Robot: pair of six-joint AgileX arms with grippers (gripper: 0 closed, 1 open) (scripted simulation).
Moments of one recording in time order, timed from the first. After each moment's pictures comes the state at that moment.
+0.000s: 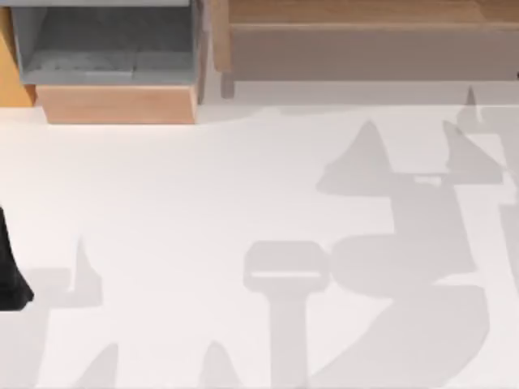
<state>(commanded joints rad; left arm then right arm) 0.00 0.00 0.00 0.00 0.00 0.00 -0.11 1.92 0.83 1.09 -0.08 0.01</state>
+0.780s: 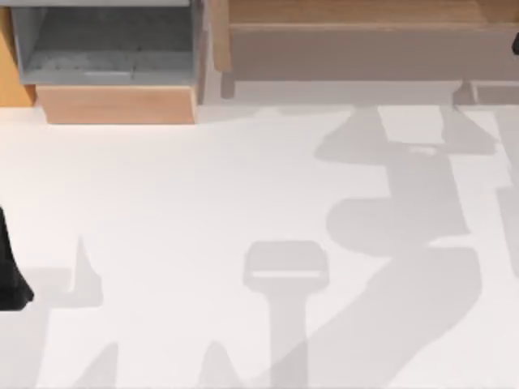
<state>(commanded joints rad) 0.00 0.00 0.00 0.00 0.00 0.00 -0.10 2.04 1.02 1.01 -0.07 0.01</state>
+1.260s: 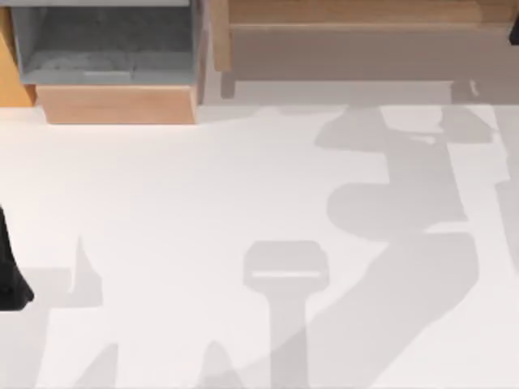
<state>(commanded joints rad) 0.00 0.00 0.00 0.00 0.00 0.00 -0.10 2.09 1.11 0.98 -0.06 0.01</state>
